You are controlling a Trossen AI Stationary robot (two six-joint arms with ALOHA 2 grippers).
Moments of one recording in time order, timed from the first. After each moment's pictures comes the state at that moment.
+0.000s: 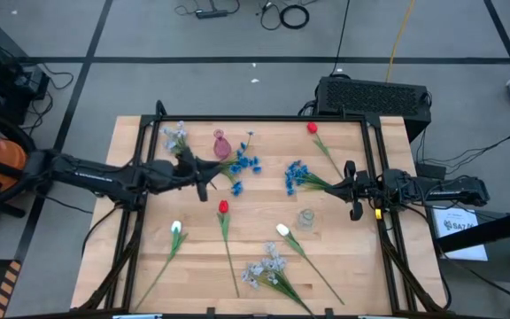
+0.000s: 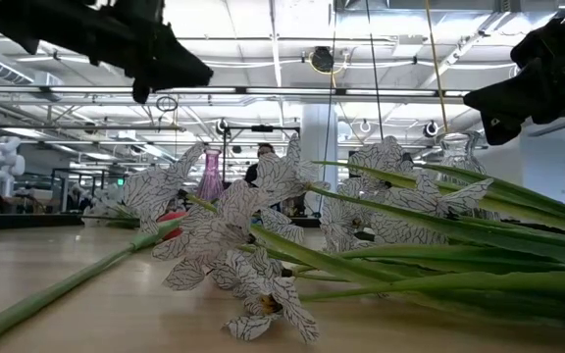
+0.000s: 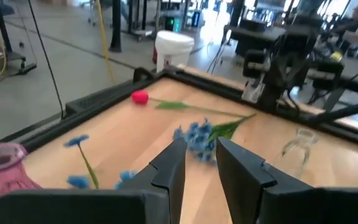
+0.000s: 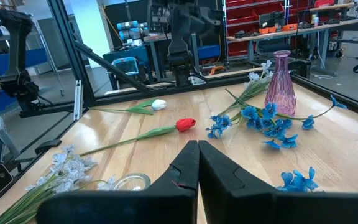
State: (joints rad) left arm -0.03 0.95 0.44 0.34 -0.40 -0.28; right arm 0.02 0.08 0.02 0.03 0.02 0.17
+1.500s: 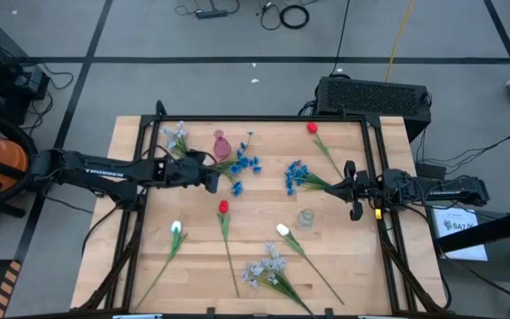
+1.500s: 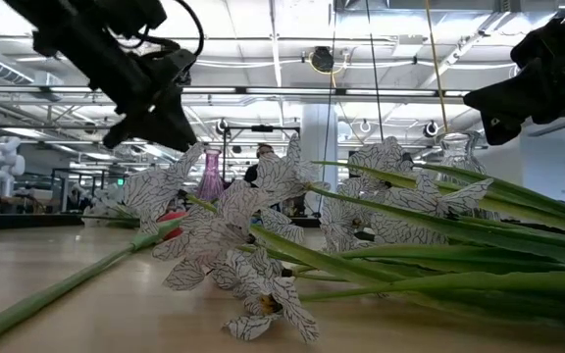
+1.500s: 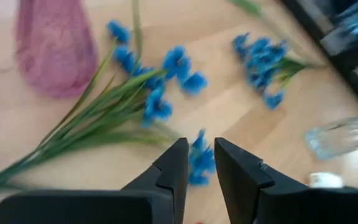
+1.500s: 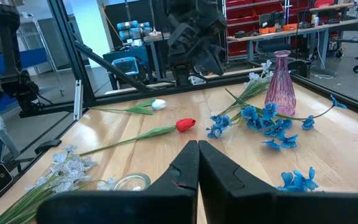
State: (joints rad) left arm 0.06 1.10 0.58 -0.18 -0.30 -0.88; right arm 0.02 0.08 0.02 0.03 0.02 0.17
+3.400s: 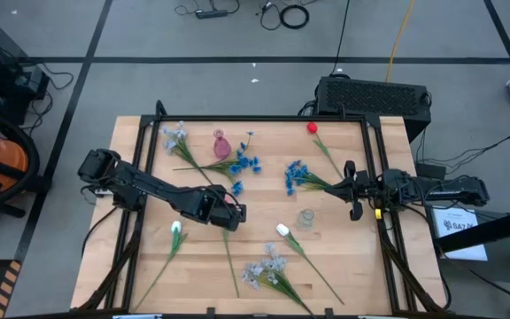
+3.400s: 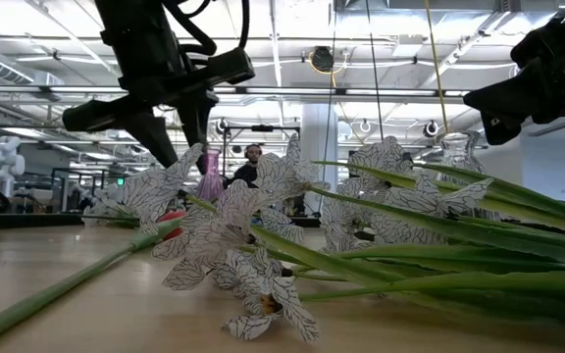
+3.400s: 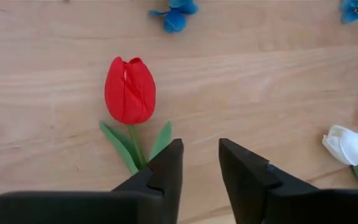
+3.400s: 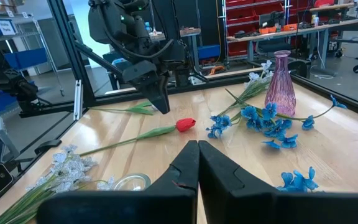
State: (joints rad) left arm -0.28 1.68 1.12 -0.70 -0.30 -1.71; right arm 0.02 0.08 0.02 0.03 0.02 0.17
